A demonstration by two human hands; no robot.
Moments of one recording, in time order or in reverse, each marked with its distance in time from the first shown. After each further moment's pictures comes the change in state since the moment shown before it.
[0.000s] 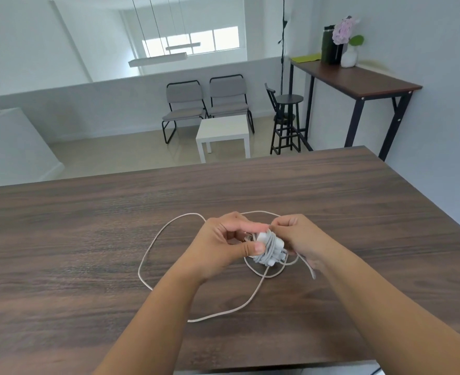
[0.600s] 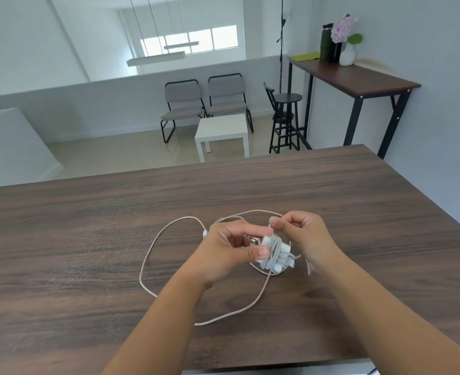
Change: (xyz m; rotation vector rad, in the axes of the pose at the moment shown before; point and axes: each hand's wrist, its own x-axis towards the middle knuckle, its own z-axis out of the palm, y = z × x) left_hand -0.001 -0.009 0.012 -0.136 -0.044 -0.085; right_hand 0.004 0.022 -0.011 0.030 0.240 -0.223
